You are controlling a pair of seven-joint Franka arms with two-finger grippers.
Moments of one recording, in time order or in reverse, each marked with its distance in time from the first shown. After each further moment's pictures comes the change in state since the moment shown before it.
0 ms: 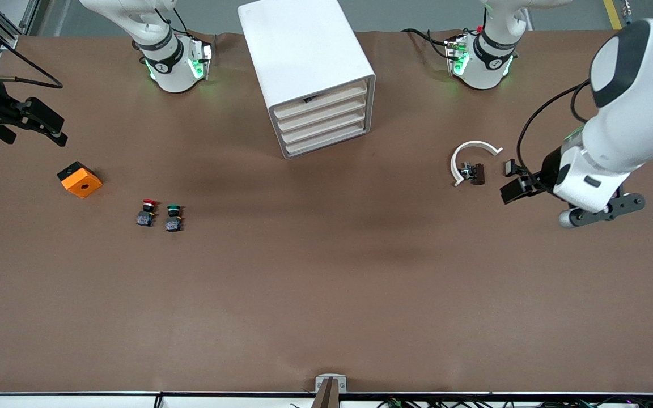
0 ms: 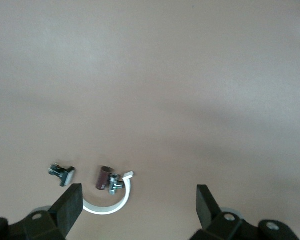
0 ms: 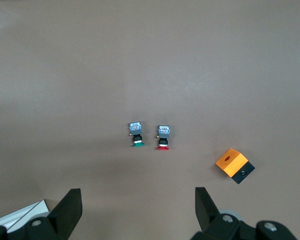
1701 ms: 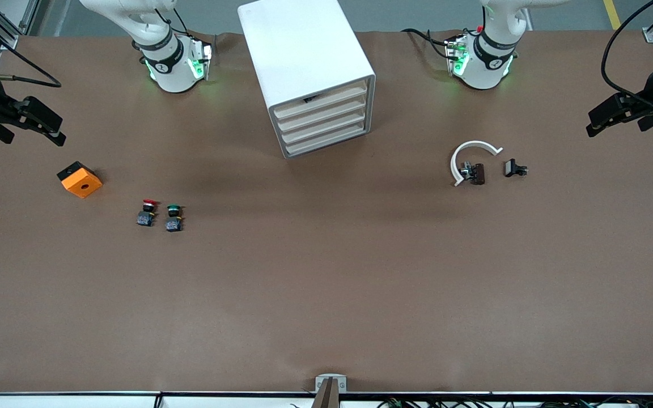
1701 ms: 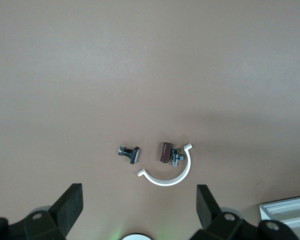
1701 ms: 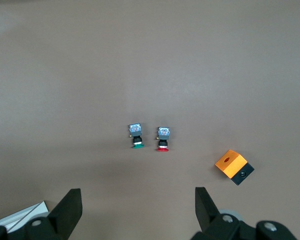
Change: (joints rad) left arm 0.037 -0.266 0.146 -0.130 0.021 -0.140 0.296; right arm 0.000 0.000 -0.001 0.007 -0.002 0.001 0.000
